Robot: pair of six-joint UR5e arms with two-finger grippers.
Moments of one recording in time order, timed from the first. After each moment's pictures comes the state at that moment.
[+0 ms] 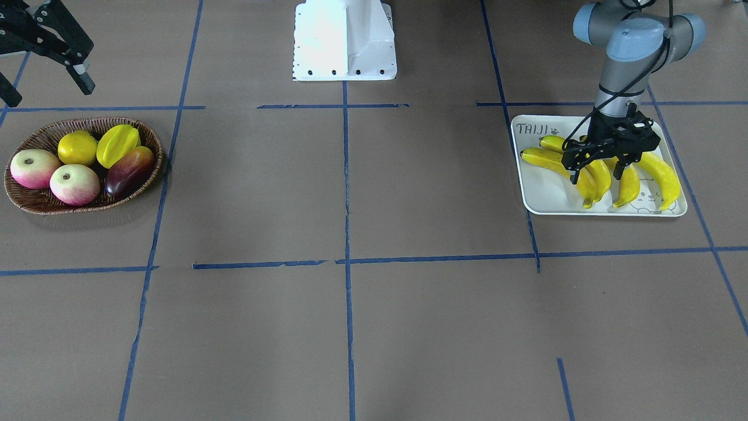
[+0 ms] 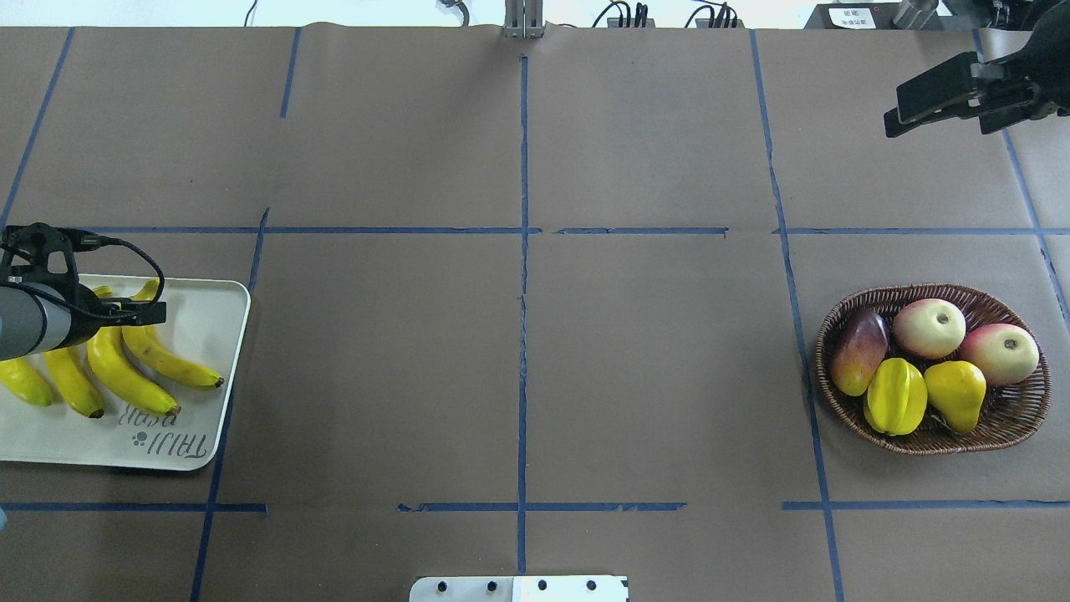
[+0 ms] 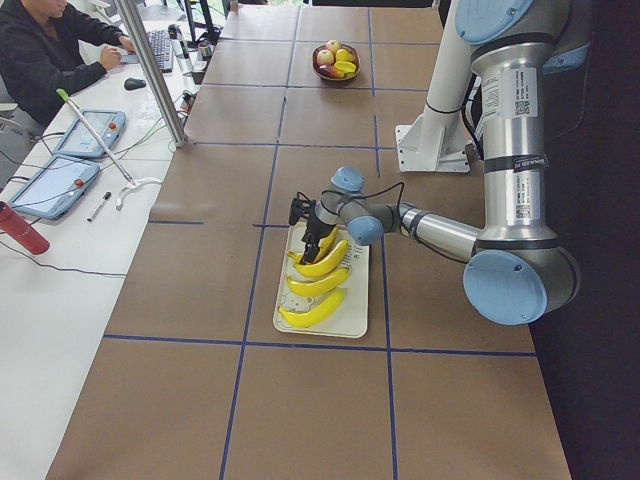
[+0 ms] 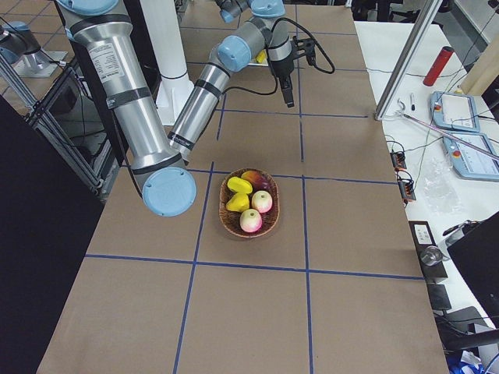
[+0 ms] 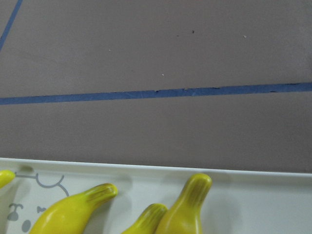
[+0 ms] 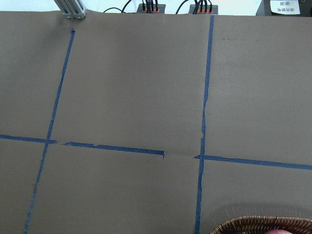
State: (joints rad) left arm -0.70 -1.44 -1.86 -2.16 -1.62 -1.02; right arm 1.13 -1.22 2.28 -1.88 2.15 0.70
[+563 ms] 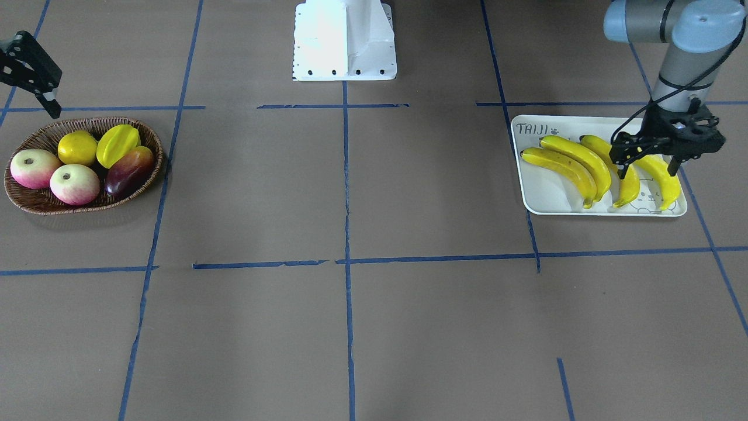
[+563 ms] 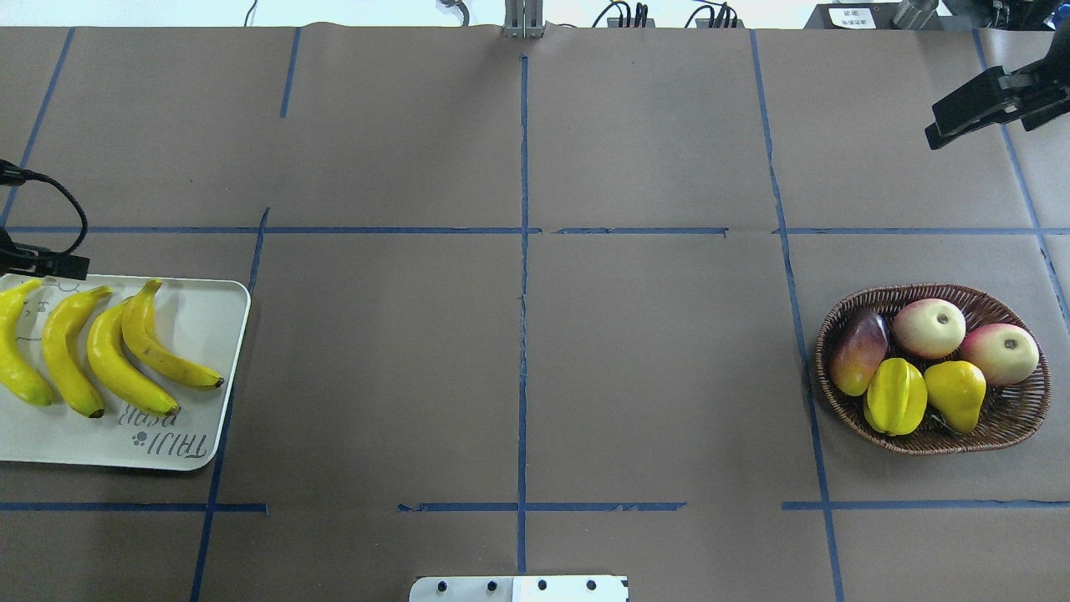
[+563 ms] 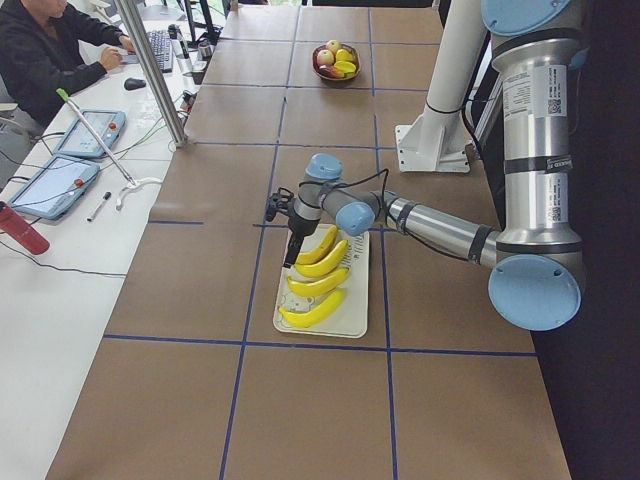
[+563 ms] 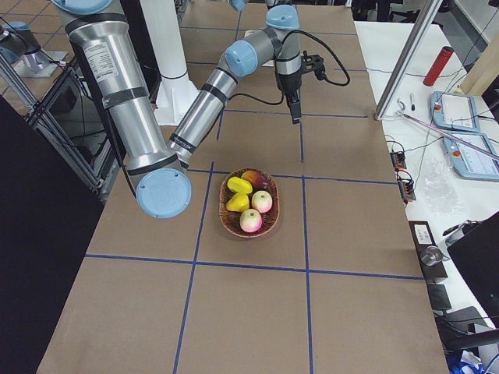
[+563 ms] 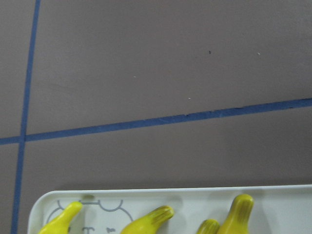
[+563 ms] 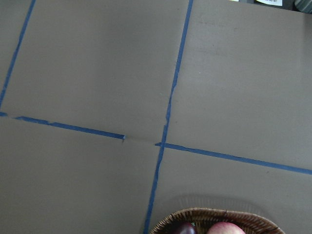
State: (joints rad) left arm -0.98 -1.46 -1.94 -1.91 -1.84 -0.67; right arm 1.20 -1.23 2.22 -2.02 2.17 0.39
